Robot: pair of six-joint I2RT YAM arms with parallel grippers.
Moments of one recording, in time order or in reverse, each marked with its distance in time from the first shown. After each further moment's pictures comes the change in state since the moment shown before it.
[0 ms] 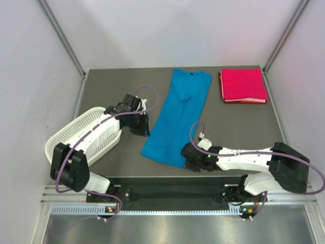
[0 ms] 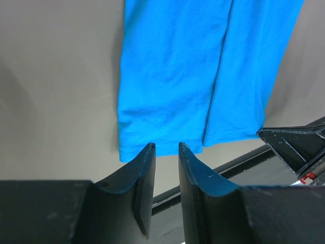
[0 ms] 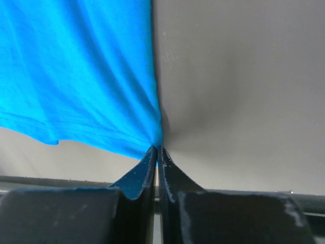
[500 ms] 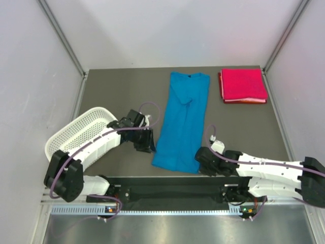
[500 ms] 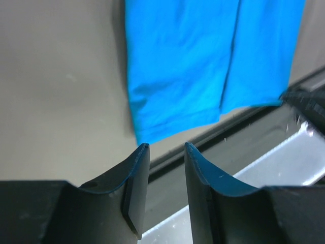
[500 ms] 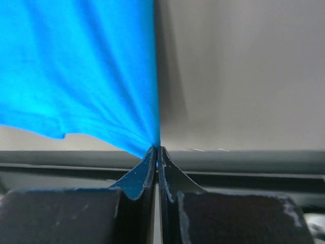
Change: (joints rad) left arm -0.089 -0.103 -0.214 0.078 0.123 -0.139; right arm 0.000 -0.296 -0.080 -0.243 0.005 -0.108
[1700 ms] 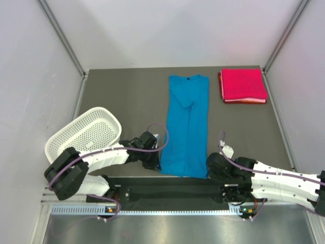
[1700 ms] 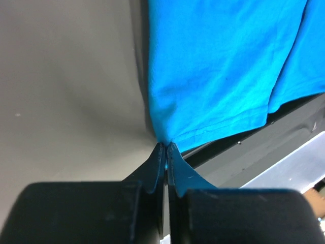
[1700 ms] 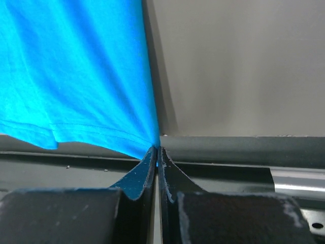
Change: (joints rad) left arm -0.303 0.002 -0.293 0.327 -0.094 -0.313; right arm -0.003 -0.288 -0.151 -0.126 -0.014 -0.034
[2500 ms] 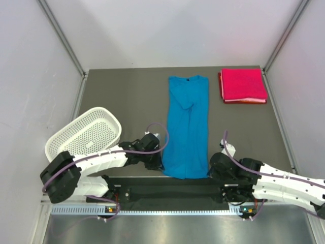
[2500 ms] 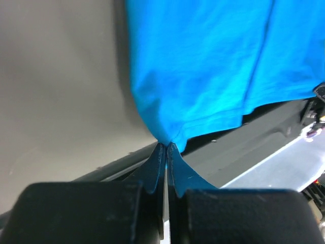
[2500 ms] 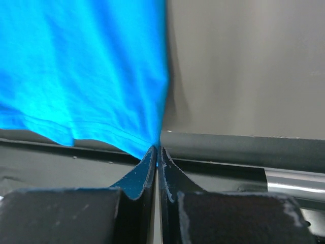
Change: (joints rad) left arm -0.095 -0.077 -0.003 -0.010 -0.081 -0.153; right arm 0.000 -0.120 -0.017 -0.039 0.009 -0.047
